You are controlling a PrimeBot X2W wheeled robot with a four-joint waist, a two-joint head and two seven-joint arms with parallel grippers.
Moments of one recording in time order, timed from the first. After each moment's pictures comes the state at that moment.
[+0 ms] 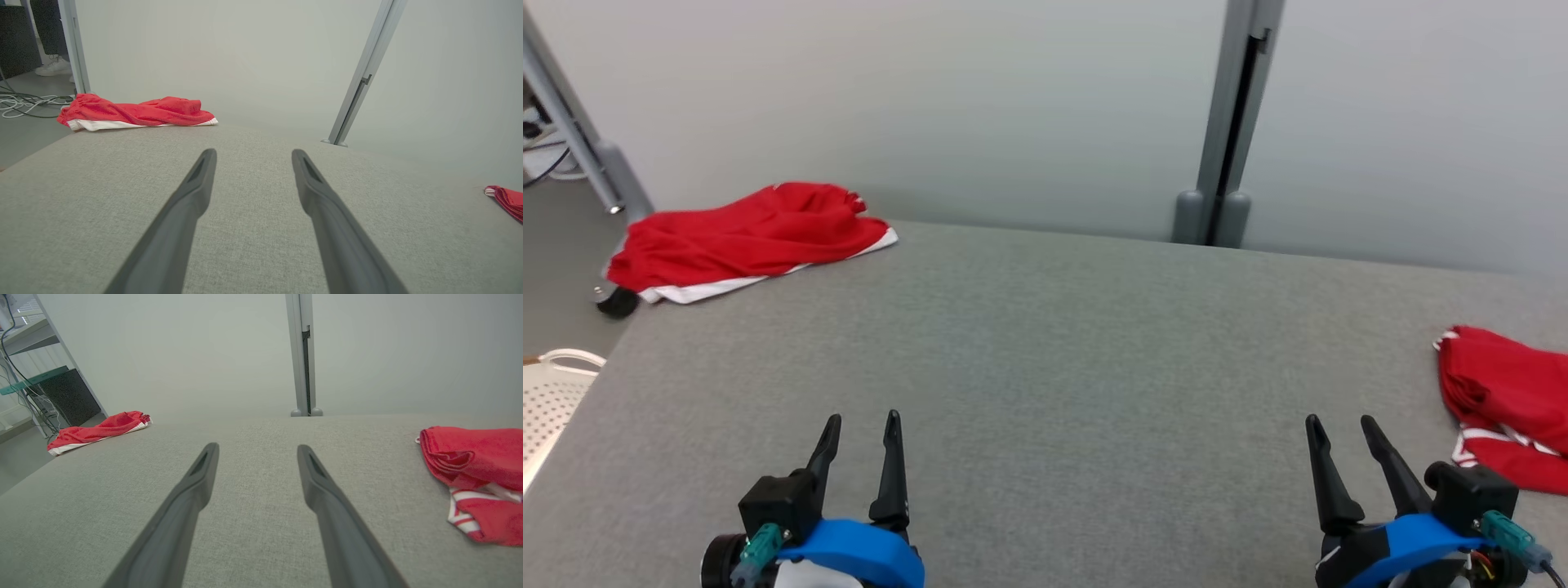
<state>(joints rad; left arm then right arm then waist) -0.11 0.20 -0.41 0.34 -0.52 0.13 -0.26 -0.05 -0.05 -0.02 0.31 0.25 0.13 -0.16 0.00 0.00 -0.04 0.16</state>
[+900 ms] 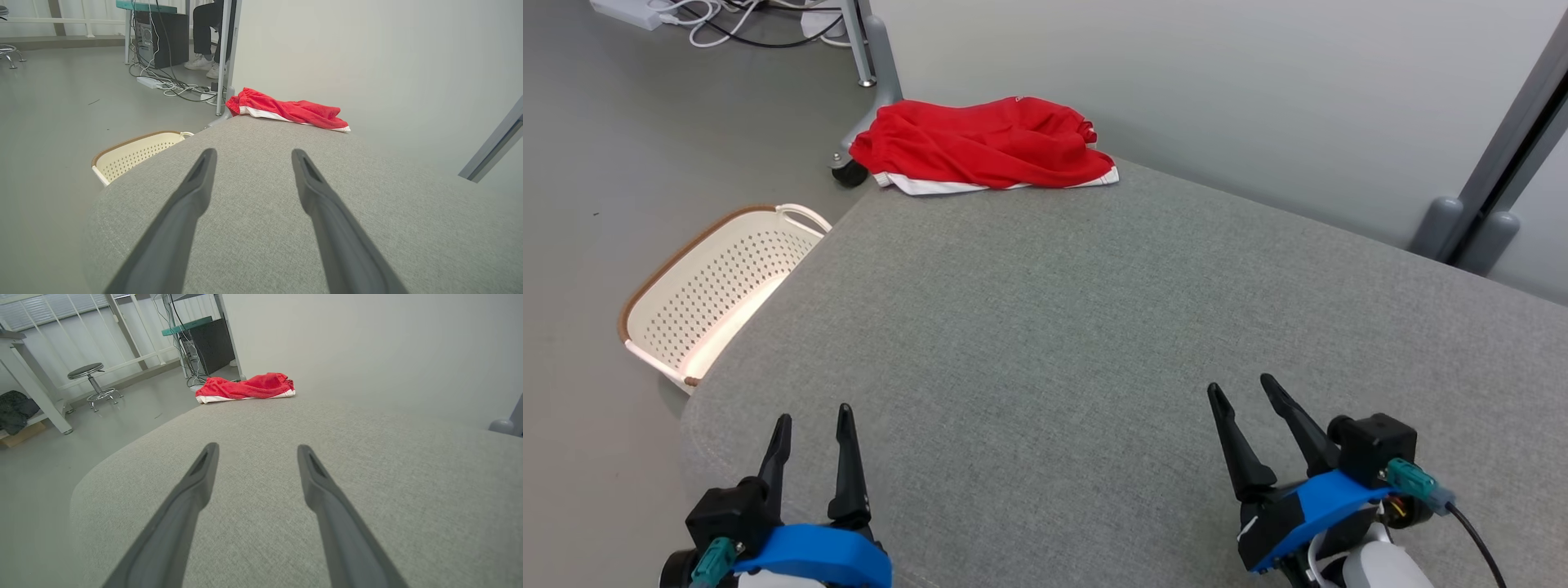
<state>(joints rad) -0.06 0.22 -0.33 0.25 -0.53 0.17 -0.26 -0.18 -0.05 0.17 0.36 0.26 0.13 -0.15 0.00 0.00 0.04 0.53</state>
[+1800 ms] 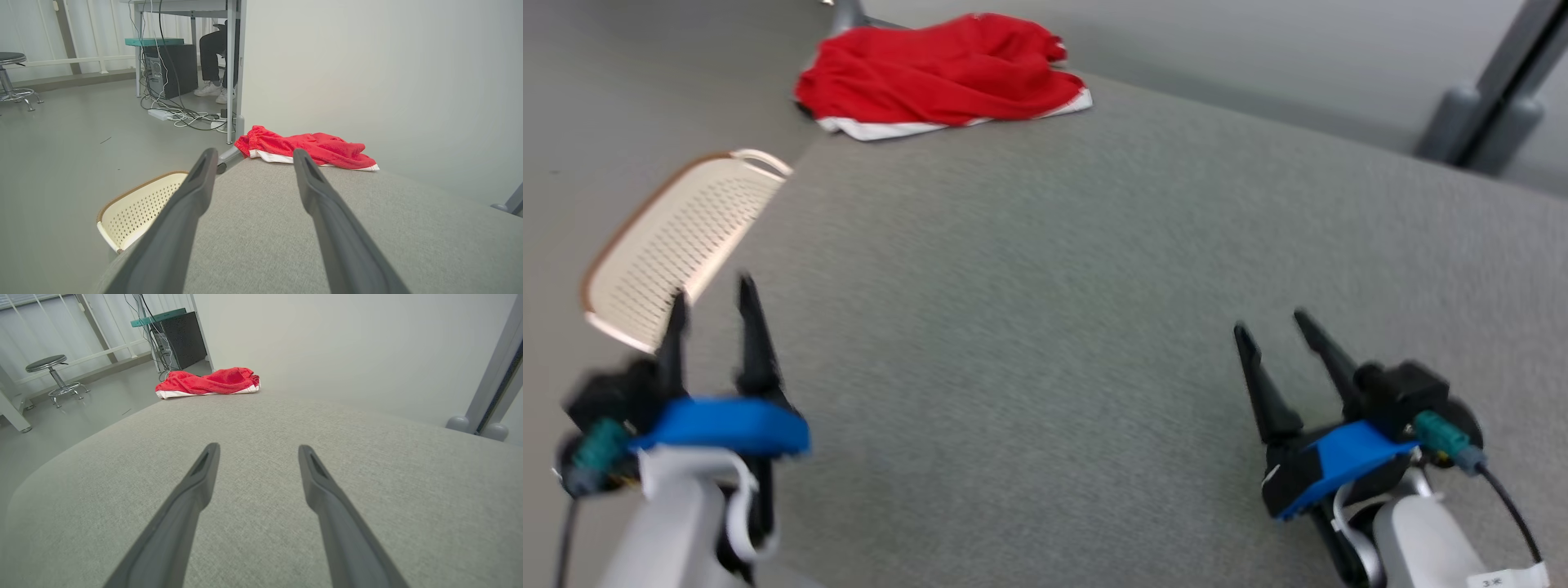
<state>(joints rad) -0.25 0.25 -0.20 0.30 -0.52 0.12 -0.26 -0.21 -0.05 0.11 0.23 0.13 0.13 -0.09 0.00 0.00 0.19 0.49</state>
